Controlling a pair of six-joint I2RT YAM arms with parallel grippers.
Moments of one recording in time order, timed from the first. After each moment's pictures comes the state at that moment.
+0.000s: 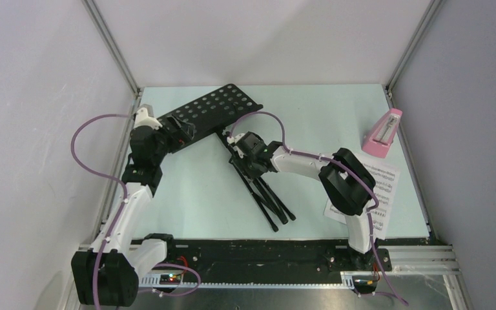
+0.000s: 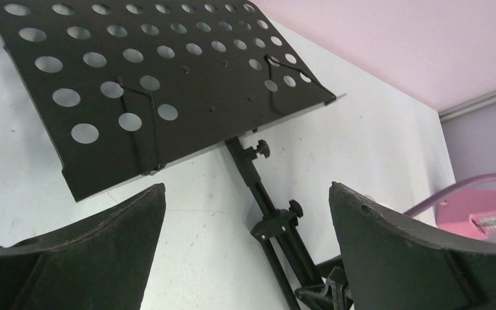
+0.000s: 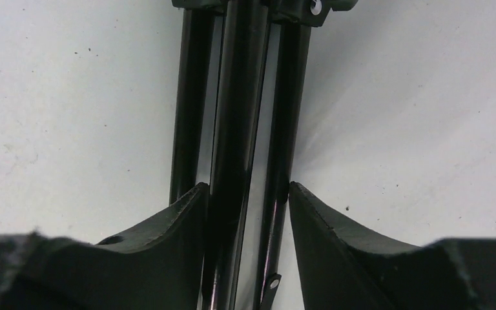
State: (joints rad) left arm -0.04 0.99 0.72 0.00 0.10 -0.55; right arm 0.87 2.00 1.42 -0.44 0.08 0.12
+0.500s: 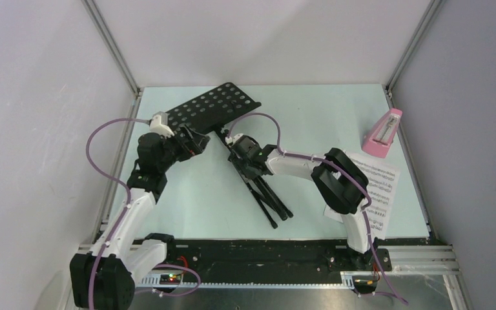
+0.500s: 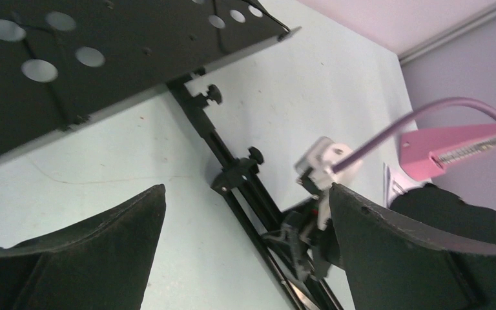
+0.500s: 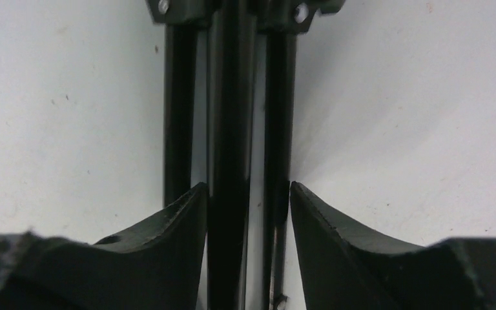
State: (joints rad) left arm -0.10 0.96 0.65 0.00 0.25 -0.58; right arm 0.90 2.04 1.43 -0.39 0.20 0.16
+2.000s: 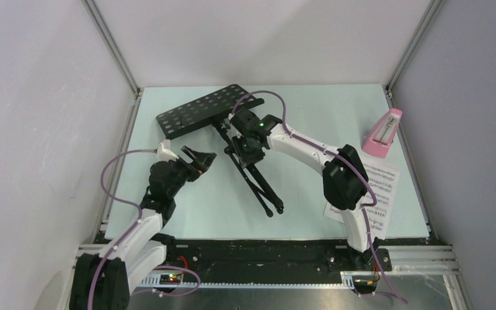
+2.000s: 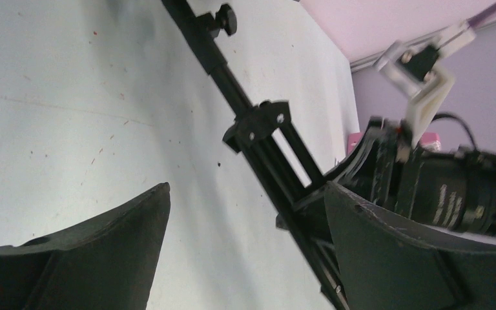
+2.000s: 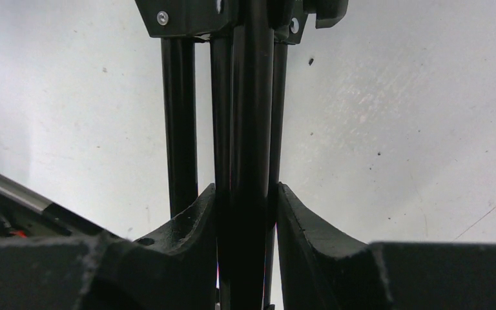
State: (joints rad) left arm -0.19 0.88 0.27 0.38 0.20 -0.90; right arm 0.83 2.07 1.85 -0.88 -0.05 0.39
